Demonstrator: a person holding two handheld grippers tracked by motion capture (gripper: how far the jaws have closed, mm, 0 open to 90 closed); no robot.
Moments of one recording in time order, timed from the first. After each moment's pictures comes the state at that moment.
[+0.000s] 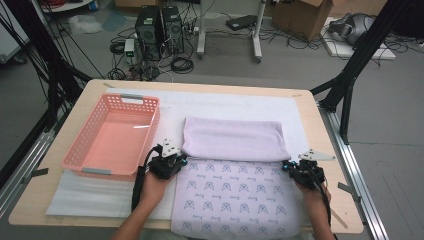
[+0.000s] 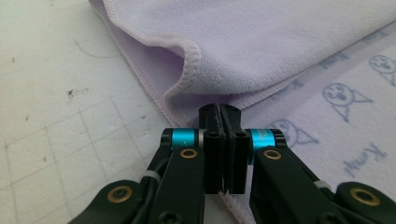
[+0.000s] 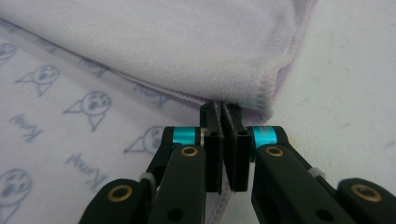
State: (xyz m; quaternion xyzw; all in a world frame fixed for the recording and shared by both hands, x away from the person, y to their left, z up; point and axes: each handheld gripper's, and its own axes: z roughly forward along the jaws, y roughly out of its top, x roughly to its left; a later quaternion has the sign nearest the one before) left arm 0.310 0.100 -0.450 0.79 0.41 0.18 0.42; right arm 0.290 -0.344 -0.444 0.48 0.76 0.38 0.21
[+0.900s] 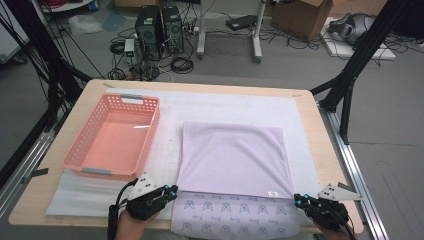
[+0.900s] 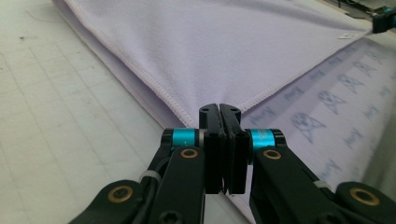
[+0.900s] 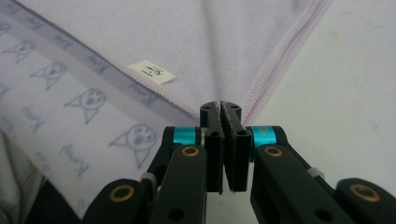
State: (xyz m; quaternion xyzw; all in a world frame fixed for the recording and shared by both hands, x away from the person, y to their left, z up) left arm 0.201 0.137 -0.441 0.77 0.37 0.13 0.50; right arm 0.186 -0.365 -0.435 0.44 0.79 0.39 0.16
